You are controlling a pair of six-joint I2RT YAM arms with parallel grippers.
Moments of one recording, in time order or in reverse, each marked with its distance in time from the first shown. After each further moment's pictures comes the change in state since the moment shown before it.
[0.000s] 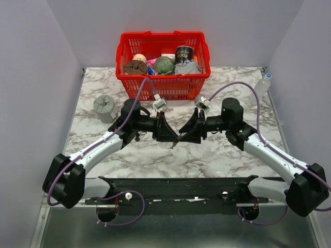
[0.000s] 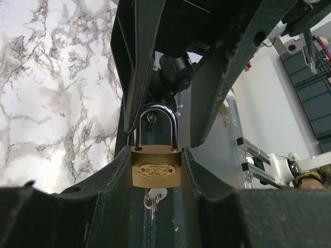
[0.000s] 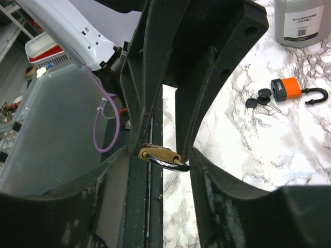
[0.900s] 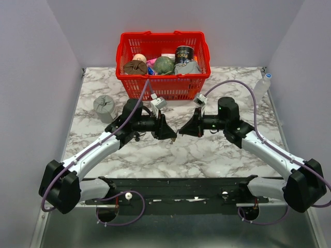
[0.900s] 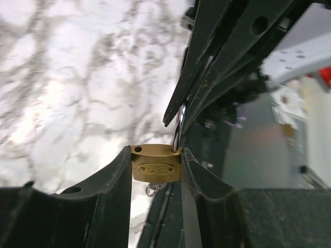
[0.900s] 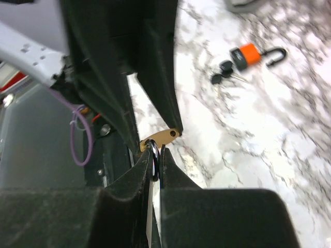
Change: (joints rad) left arm -0.015 -0.055 0.053 -0.314 -0.285 0.231; right arm -0.002 0.034 0.015 -0.096 0.181 0.032
